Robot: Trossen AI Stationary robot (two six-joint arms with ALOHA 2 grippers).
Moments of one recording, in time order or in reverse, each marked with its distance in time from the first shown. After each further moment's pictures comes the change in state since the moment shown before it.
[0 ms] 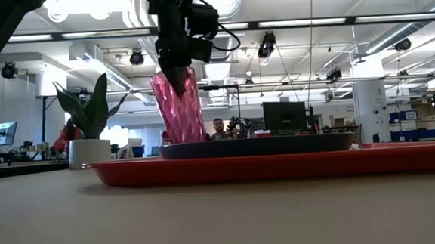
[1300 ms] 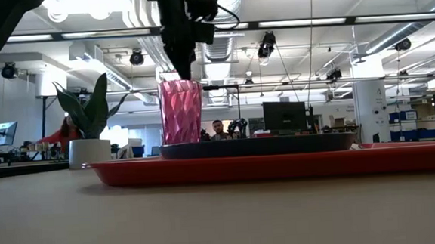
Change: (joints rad) left arm 0.000 -0.014 0.121 0.000 -0.075 0.047; right arm 0.000 0.000 0.000 -0.003 0.021 -0.002
